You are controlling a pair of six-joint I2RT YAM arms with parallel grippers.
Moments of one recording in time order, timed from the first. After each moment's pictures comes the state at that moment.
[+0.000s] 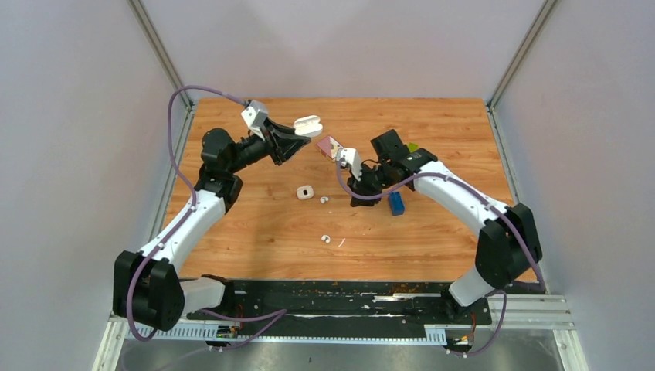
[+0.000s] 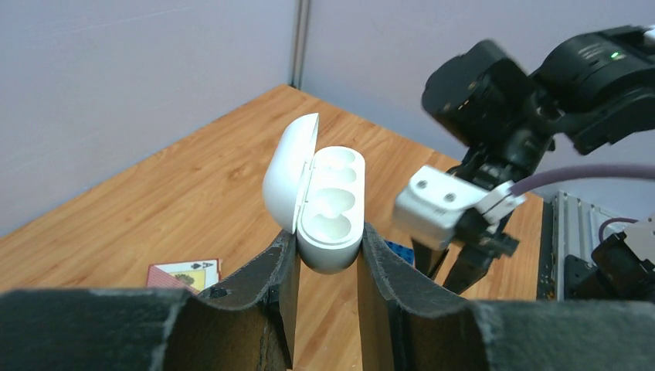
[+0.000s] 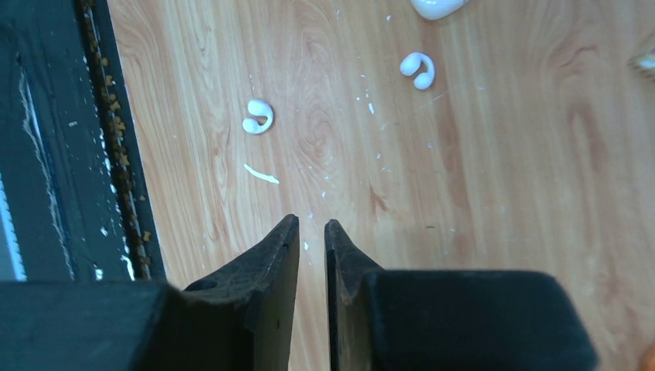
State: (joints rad) left arm -0.27 1.24 0.88 0.57 0.78 -0.31; right arm 0.55 1.53 1.24 -0.70 -0.63 -0.61
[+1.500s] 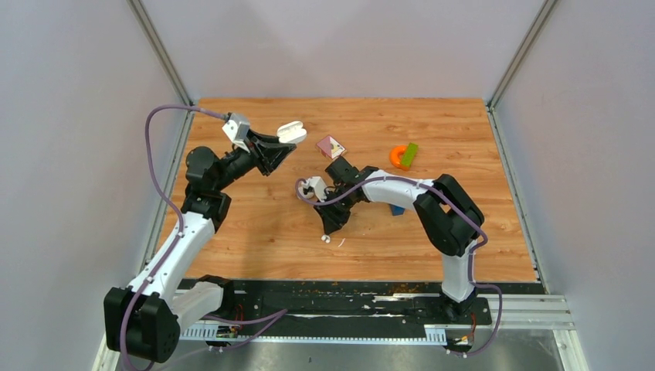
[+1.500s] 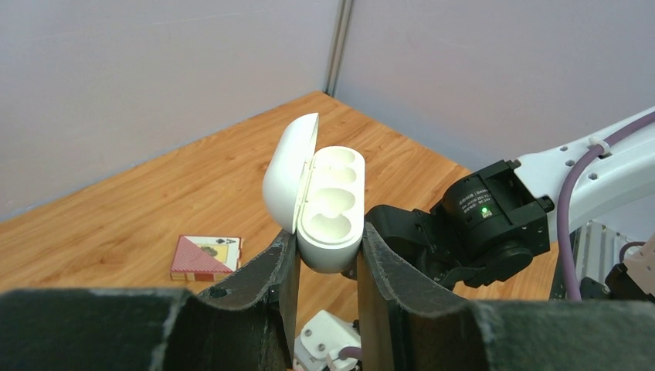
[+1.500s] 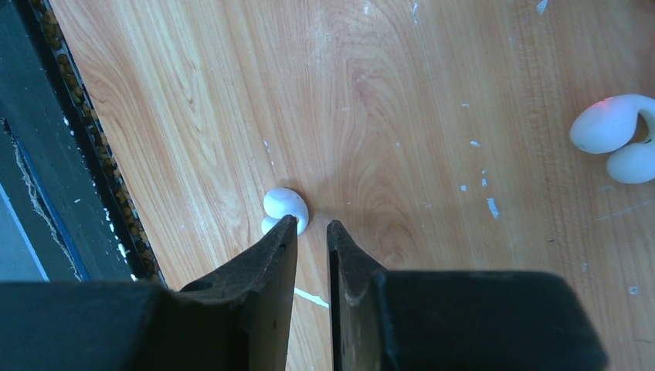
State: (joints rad) left arm -0.21 1.03 0.76 0.50 0.70 -0.33; right arm 0.77 1.95 1.29 -0.51 -0.58 -0.26
